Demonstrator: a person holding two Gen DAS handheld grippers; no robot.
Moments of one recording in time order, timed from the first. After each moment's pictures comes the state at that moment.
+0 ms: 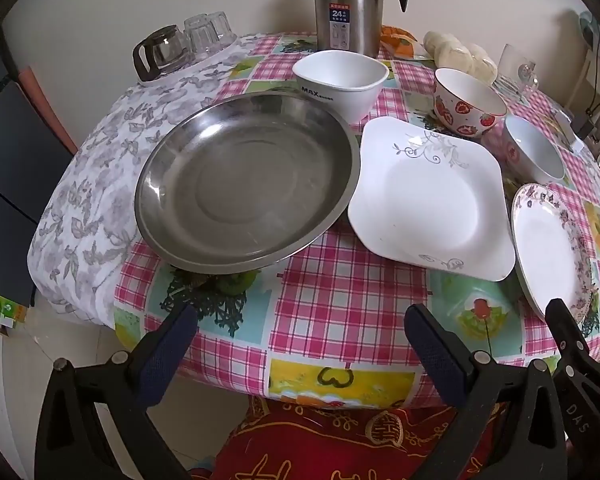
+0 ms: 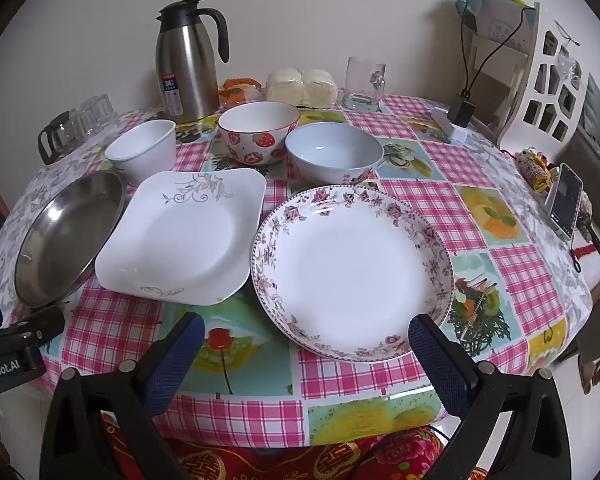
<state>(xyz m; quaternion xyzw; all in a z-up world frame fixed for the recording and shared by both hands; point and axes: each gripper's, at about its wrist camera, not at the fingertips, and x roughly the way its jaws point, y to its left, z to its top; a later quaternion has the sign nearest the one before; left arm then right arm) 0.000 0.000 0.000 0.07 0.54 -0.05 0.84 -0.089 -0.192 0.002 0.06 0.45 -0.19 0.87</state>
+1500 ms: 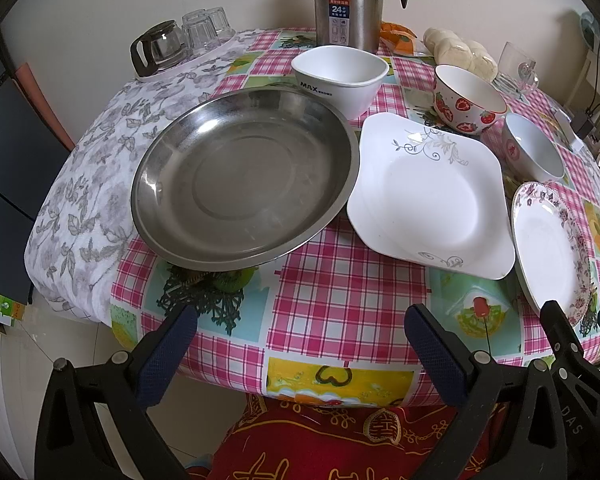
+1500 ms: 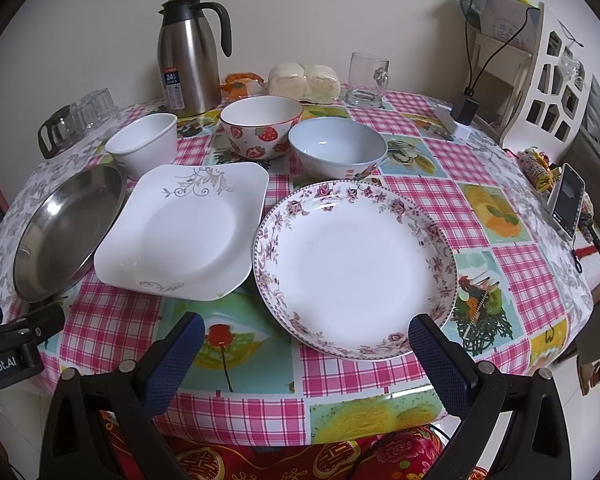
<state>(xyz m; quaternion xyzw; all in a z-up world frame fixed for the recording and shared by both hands) -0.002 -0.002 -0.001 0.07 0.54 -0.05 0.84 -0.087 -0.192 -0.002 0.06 0.46 -0.18 0.87</state>
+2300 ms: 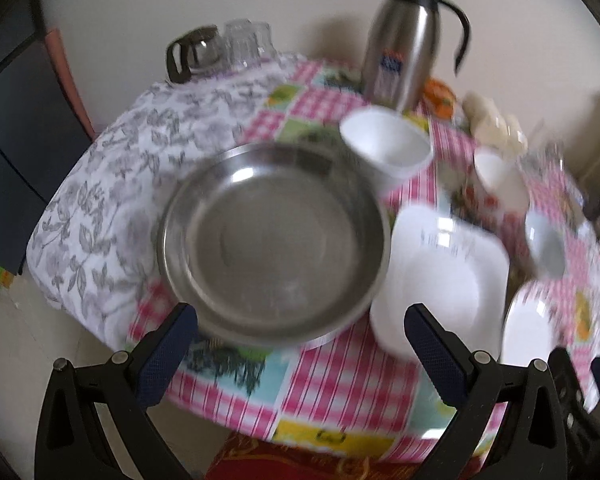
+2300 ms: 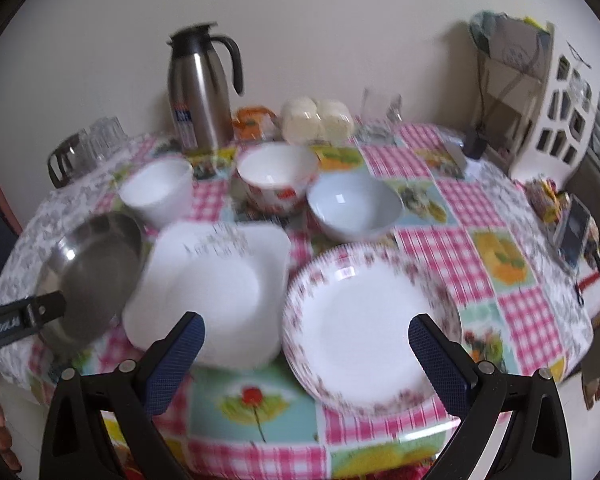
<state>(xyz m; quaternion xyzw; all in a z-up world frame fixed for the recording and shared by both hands) 0.058 0.029 0.042 -0.03 0.50 -0.01 0.87 -0.044 -0.187 0.047 0.06 0.42 -0.17 0.89</state>
